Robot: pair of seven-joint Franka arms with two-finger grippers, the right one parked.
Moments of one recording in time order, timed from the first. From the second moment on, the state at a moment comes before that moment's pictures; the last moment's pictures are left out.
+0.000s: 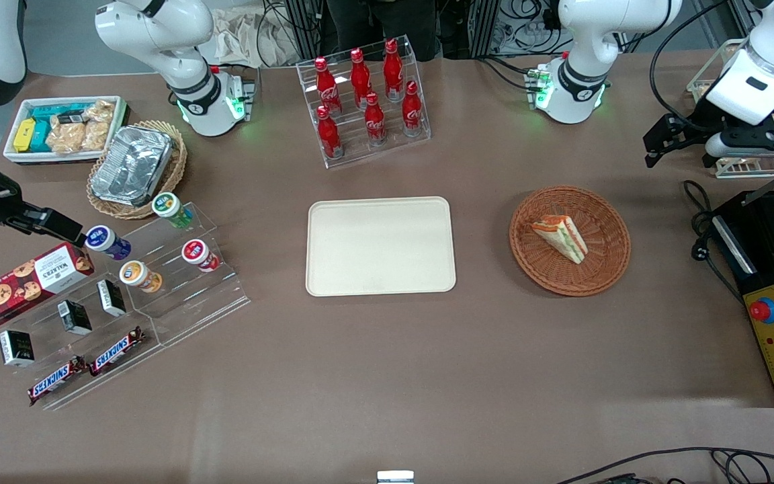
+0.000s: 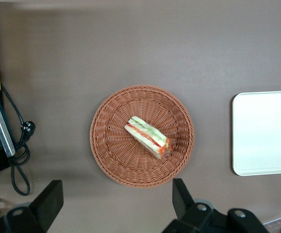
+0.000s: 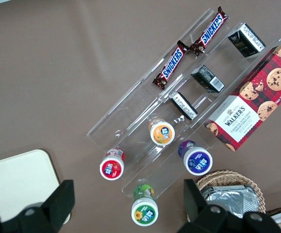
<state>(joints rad) -0.07 -0.34 -0.01 -2.02 -0.04 1.77 -0.06</state>
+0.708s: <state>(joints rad) -0.07 -0.32 -0.01 -2.03 -0.04 1.75 -0.24</state>
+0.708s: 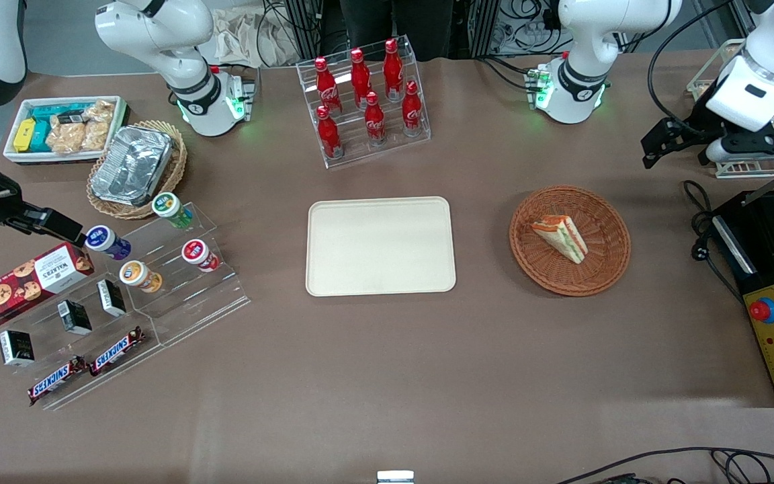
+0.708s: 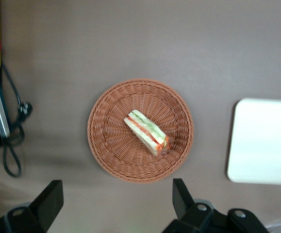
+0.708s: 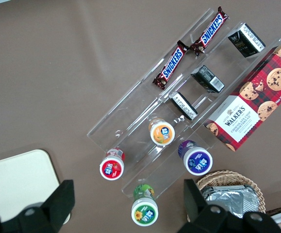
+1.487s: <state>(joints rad) -0.13 -0.19 -0.08 -2.08 -0.04 1.77 -0.92</state>
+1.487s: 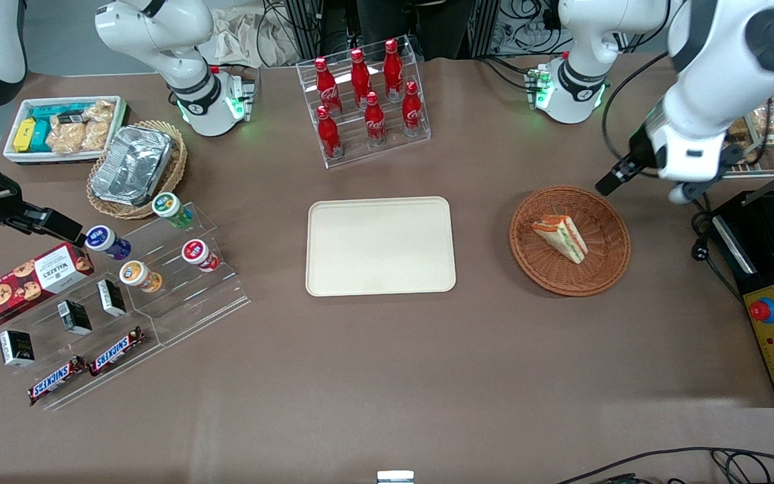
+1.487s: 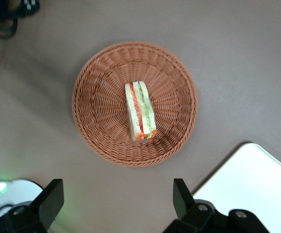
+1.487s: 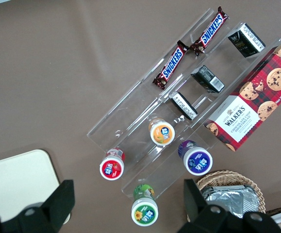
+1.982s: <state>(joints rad) -0.15 -0.10 -0.08 -2.33 -0.04 2.14 -0.98</state>
